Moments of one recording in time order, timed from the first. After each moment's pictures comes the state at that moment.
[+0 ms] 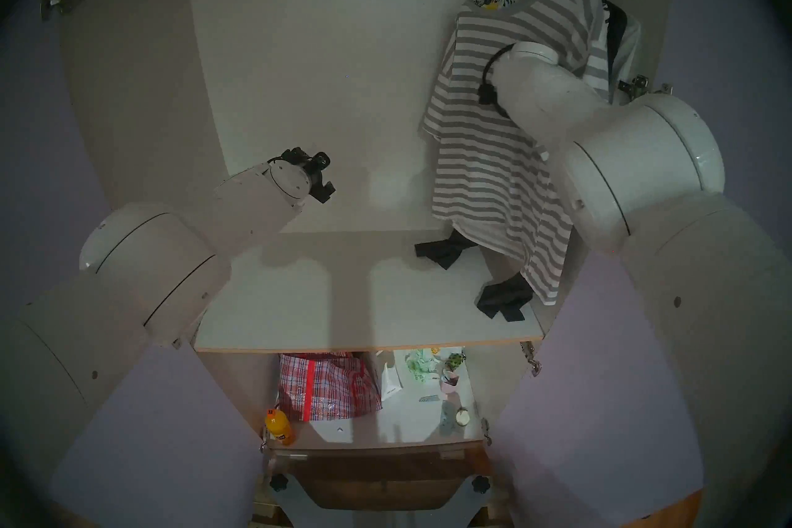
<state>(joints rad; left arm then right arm) 0.25 -1.56 -0.75 -0.11 0.07 0.01 -0.04 0.05 -1.51 0.87 -0.12 0.96 0.45 -0.31</state>
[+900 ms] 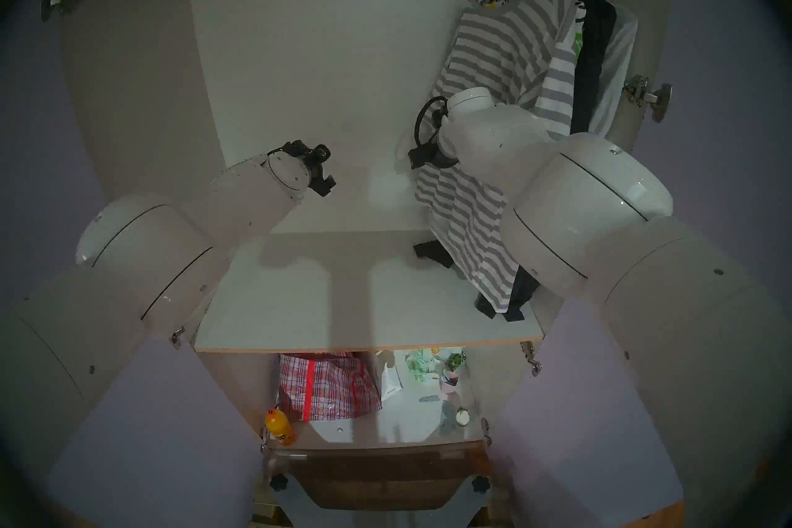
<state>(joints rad) 0.23 -1.56 -0.75 -0.10 0.07 0.00 -0.08 -0.08 -1.57 0.54 -0.11 0.85 0.58 0.12</state>
